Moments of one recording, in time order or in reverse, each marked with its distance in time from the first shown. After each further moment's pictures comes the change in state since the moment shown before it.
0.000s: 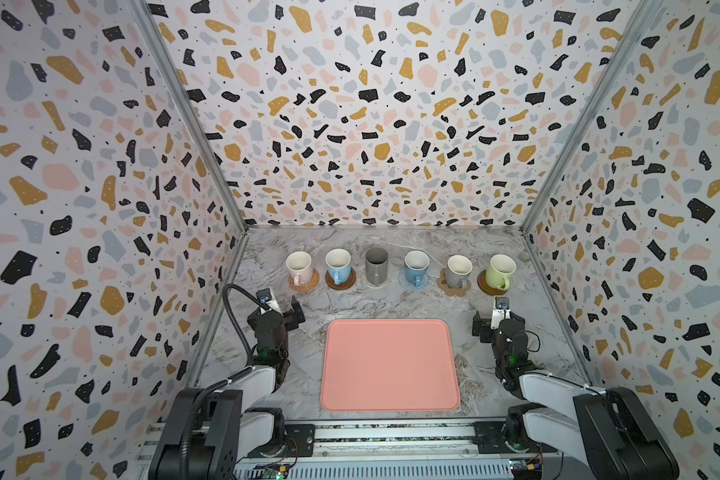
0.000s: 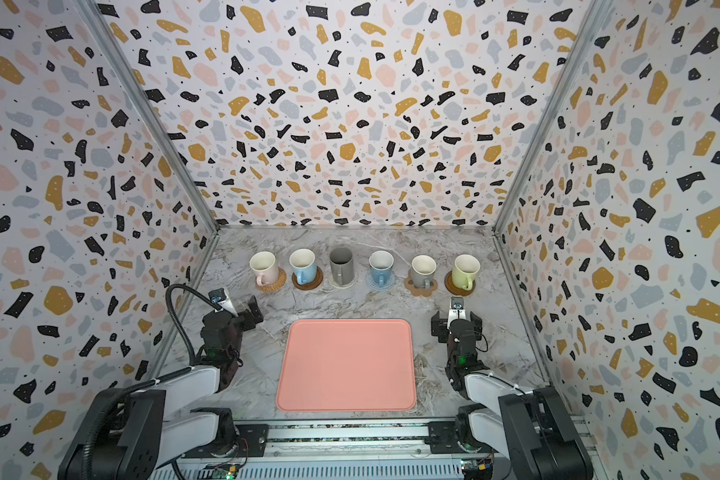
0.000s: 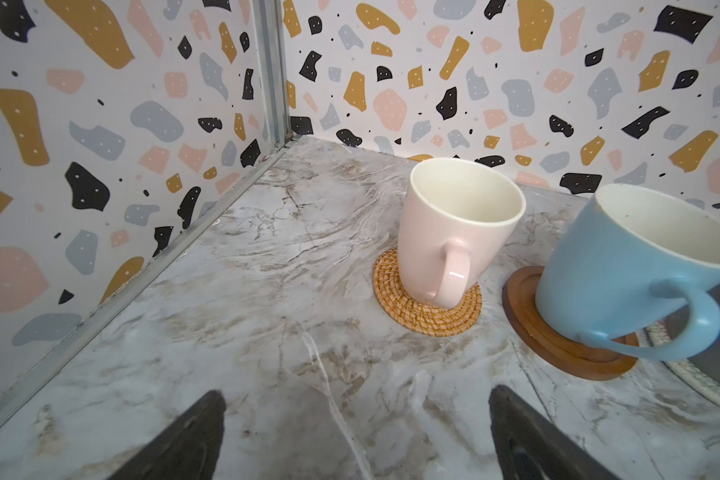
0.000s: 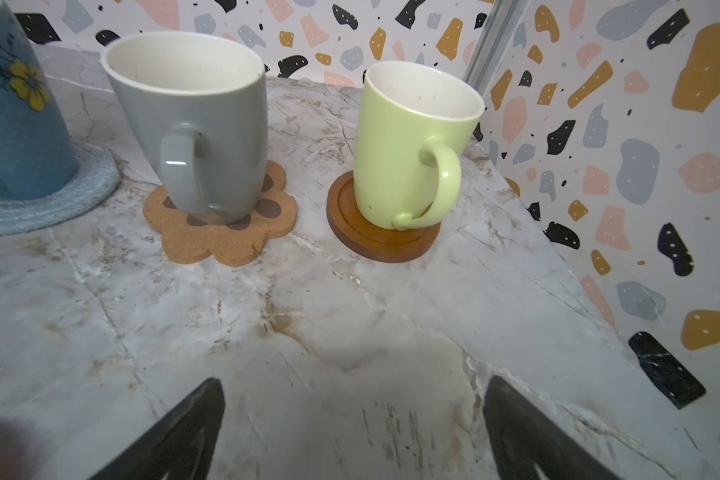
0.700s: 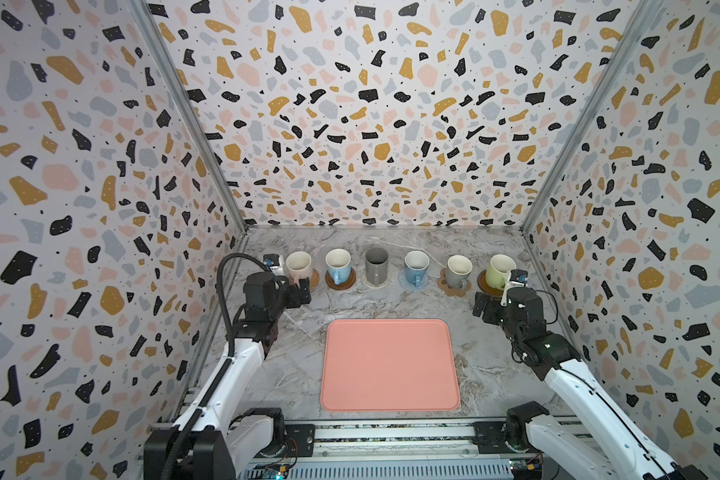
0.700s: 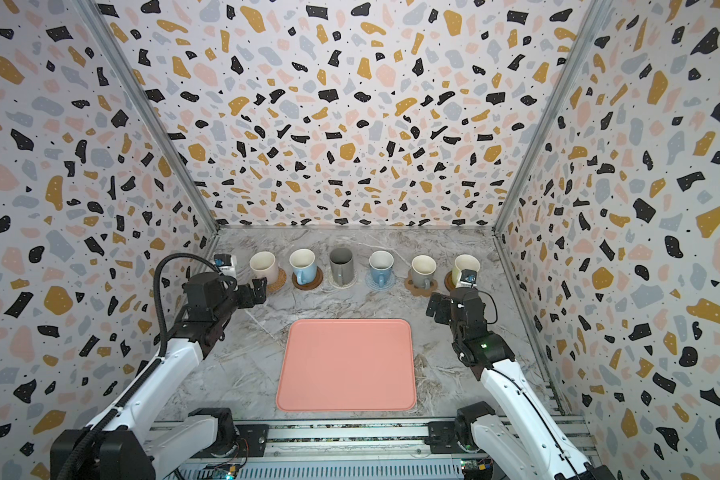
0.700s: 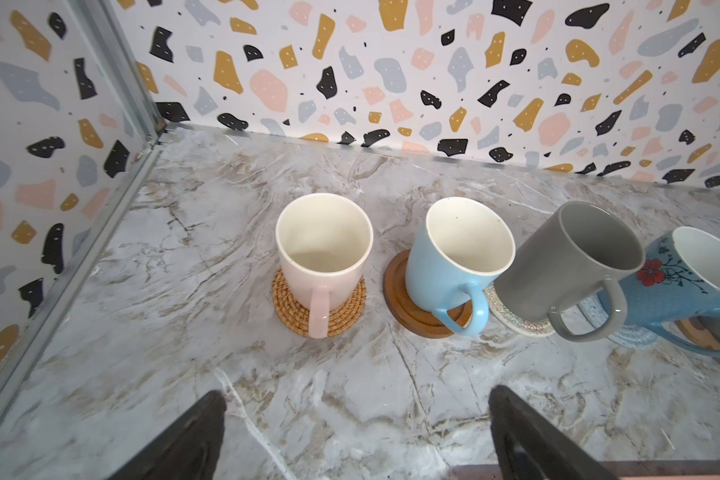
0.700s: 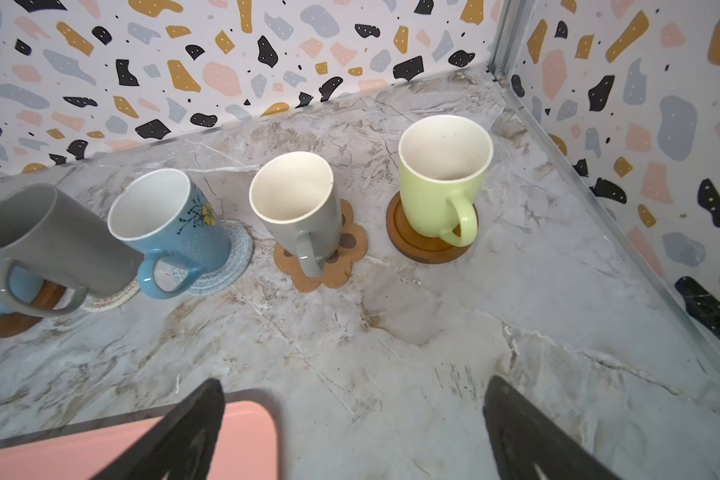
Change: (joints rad) left arm 0.031 -0.188 0.391 -0.717 0.352 0.011; right arm 0.108 -0.383 0.459 -0.992 -0.032 0.327
